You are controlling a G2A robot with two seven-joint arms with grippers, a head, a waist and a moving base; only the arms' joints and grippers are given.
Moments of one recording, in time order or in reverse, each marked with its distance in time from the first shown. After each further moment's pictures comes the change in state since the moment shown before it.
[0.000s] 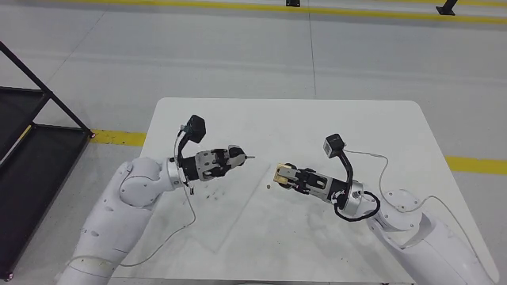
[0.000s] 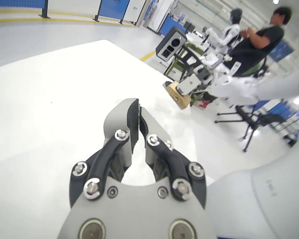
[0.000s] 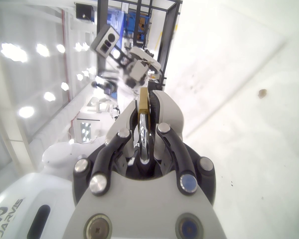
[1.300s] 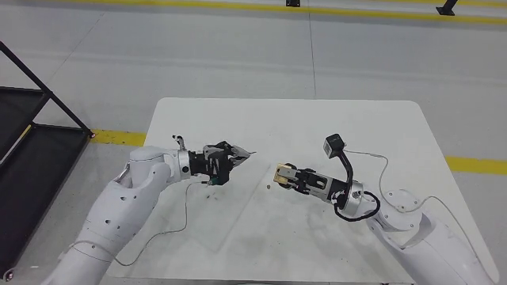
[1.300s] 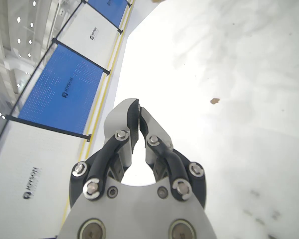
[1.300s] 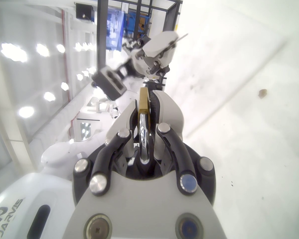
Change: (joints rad) left arm -0.122 0.060 0.155 0.068 1.831 0.260 1.371; right arm 0.000 0.000 0.000 0.000 0.000 0.000 0.000
